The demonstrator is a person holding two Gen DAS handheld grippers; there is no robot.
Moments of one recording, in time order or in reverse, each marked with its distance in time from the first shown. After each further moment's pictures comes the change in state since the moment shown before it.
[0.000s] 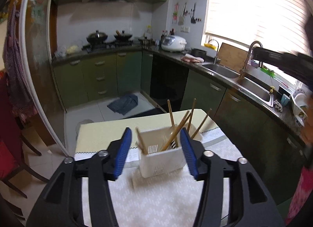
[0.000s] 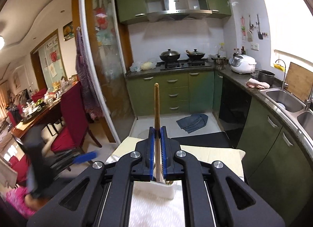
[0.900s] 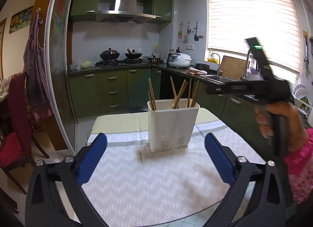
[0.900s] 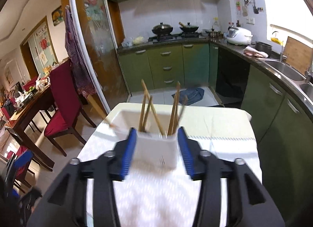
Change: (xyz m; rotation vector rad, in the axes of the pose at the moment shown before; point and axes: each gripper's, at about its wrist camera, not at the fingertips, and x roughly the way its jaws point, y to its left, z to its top) left arm -0.081 -0.011 -0.132 0.001 -0.171 0.067; right arm 0.048 -0.007 -0.139 0.041 0.142 -0.041
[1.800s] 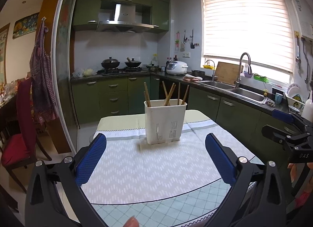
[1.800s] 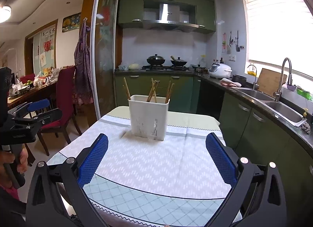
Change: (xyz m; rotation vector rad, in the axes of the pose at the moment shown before) left arm -0.085 -0.012 -0.026 0.002 -0.060 0.006; right arm -0.191 0.064 -0.174 -0.131 -0.254 -0.135
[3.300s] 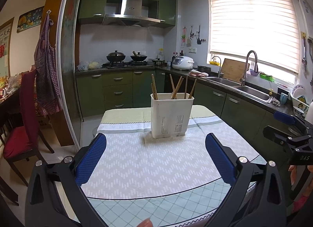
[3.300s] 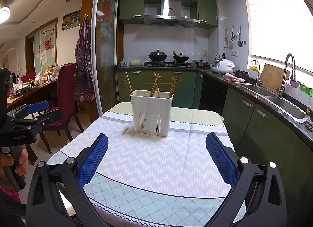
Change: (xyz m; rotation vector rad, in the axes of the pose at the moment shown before) left arm 0.009 0.005 -0.004 -0.025 0.039 0.034; right arm 0.031 0.002 0.006 0.011 0.037 0.010
